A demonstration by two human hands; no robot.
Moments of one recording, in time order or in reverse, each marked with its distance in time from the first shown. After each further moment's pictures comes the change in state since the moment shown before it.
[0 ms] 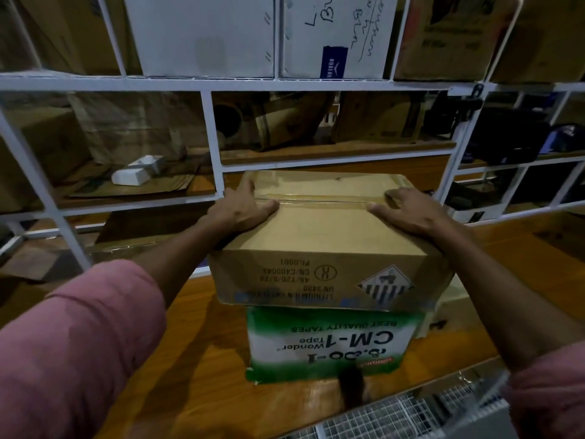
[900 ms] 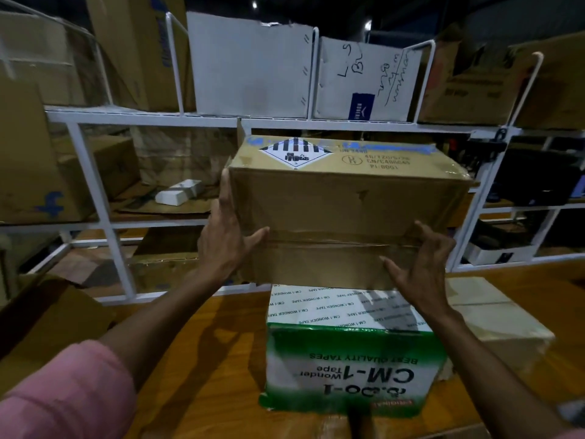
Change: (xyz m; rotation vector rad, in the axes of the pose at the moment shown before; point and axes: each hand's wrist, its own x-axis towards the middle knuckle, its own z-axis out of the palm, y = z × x) left_hand -0.077 -0.044 -0.011 -0.158 0.758 0.203; right_hand -0.043 -0.018 0.078 0.350 0.762 -0.262
